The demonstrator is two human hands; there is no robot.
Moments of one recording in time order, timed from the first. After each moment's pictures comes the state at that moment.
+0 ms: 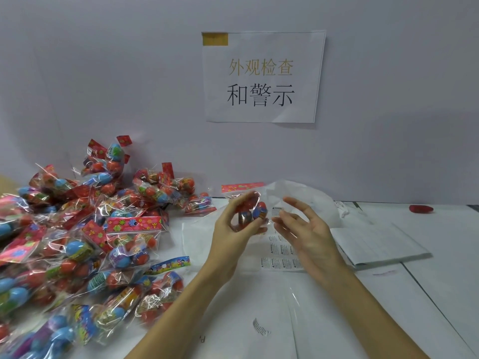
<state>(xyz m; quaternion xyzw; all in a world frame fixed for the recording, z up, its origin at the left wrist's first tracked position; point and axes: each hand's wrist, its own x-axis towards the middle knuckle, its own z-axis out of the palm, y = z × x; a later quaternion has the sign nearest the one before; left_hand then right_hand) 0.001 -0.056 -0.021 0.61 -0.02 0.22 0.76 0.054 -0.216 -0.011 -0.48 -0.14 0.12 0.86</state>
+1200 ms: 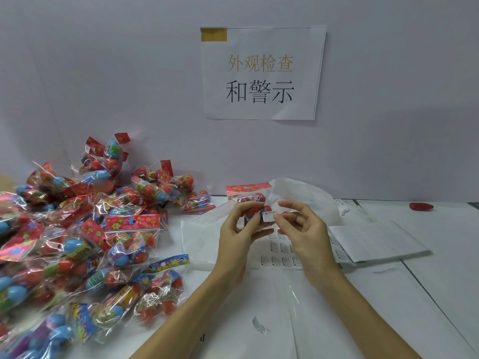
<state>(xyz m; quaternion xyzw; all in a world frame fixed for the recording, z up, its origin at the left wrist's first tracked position) 0.000 -0.074 -0.027 0.57 0.01 0.23 0.79 0.049 -0.210 -0.019 -0.64 -0.17 -0.01 0.75</state>
